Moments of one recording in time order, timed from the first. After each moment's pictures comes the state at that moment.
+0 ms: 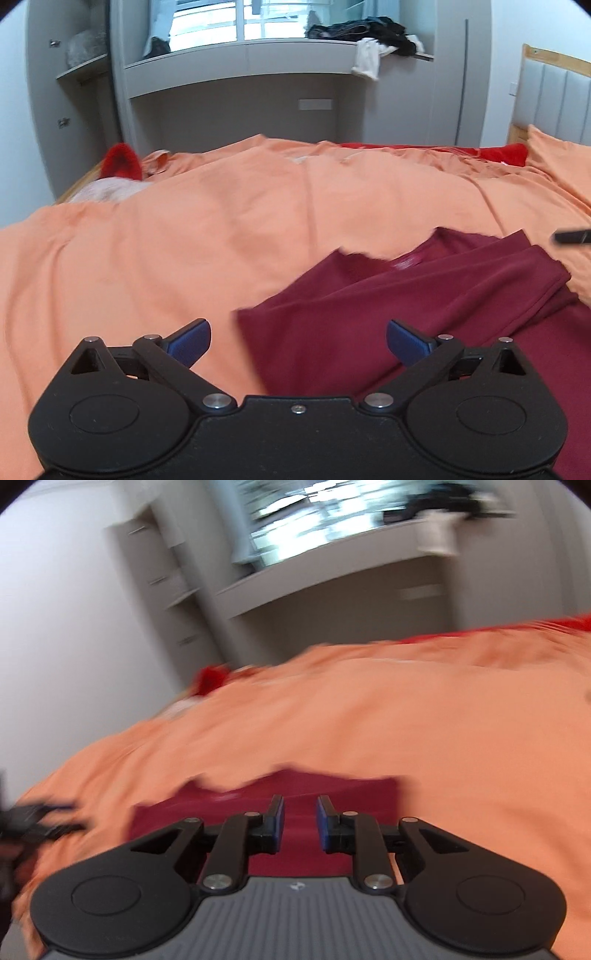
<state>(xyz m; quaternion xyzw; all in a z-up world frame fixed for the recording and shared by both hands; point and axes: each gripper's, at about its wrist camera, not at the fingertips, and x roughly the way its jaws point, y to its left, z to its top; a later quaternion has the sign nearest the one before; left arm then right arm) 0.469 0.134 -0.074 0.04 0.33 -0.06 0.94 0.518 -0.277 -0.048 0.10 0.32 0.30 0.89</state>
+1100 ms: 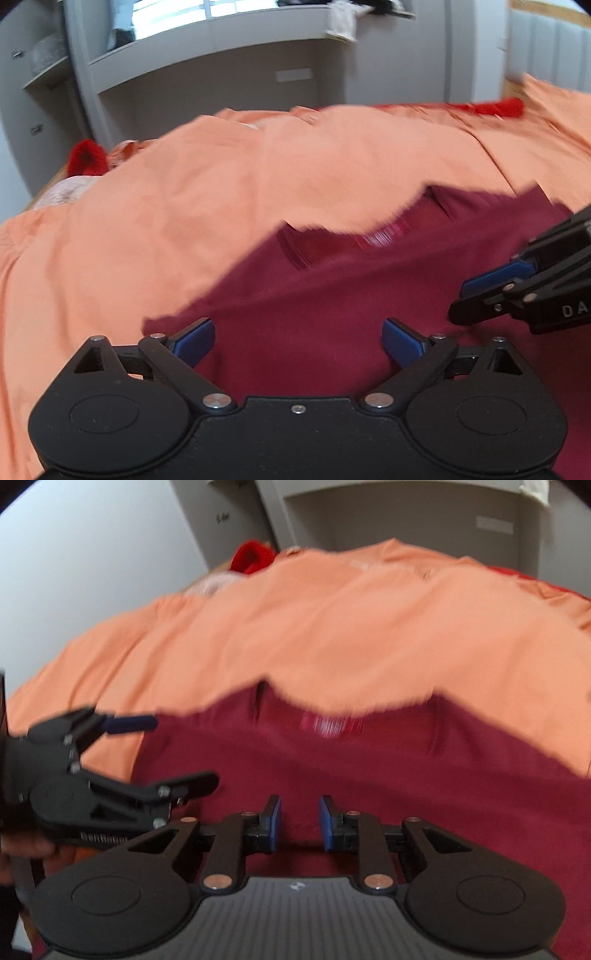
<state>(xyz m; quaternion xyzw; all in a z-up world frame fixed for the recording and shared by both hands) 0.513 0.074 -0.130 0.09 0.37 -0.09 0.92 0.561 -0.150 -0.087 -0.01 0.45 0.30 0.84</state>
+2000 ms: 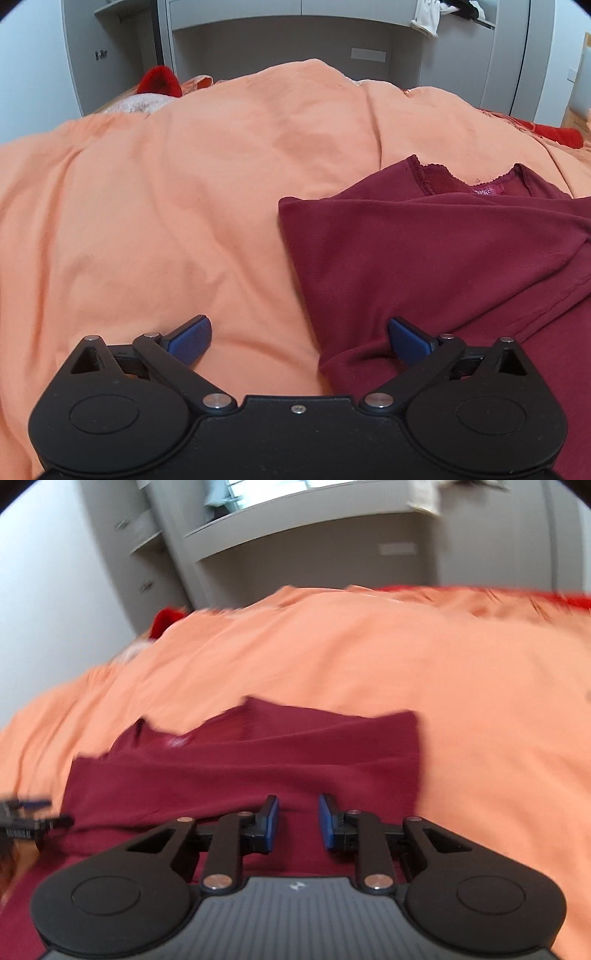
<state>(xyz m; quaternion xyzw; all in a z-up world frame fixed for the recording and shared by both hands) 0.482 0.166 -0.157 0.01 0.41 0.01 0.91 0.545 -0.291 -0.113 0.12 0.39 0.19 0.89</state>
